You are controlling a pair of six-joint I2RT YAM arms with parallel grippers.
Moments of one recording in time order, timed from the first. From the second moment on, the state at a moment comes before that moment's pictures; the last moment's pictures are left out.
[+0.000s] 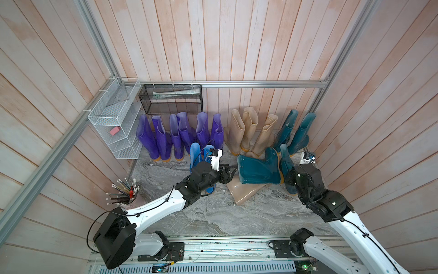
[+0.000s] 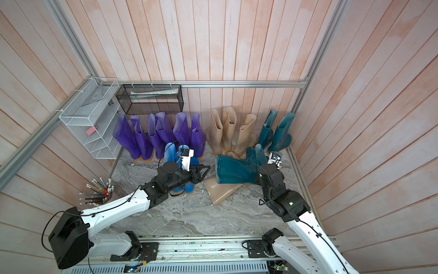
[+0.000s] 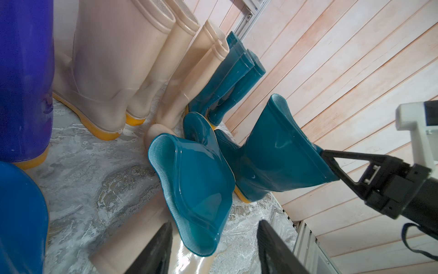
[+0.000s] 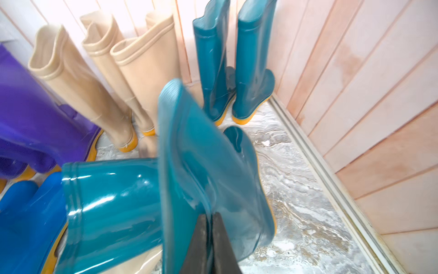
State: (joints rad) left arm -0.78 1.31 0.82 0.27 0.13 -0.59; right arm 0.52 0.75 0.95 -0.77 0.61 0.49
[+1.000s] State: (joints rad) left arm -0.78 1.28 0.82 0.26 0.15 -0.58; right arm 0.33 0.68 0.96 -0.75 0.68 0.37
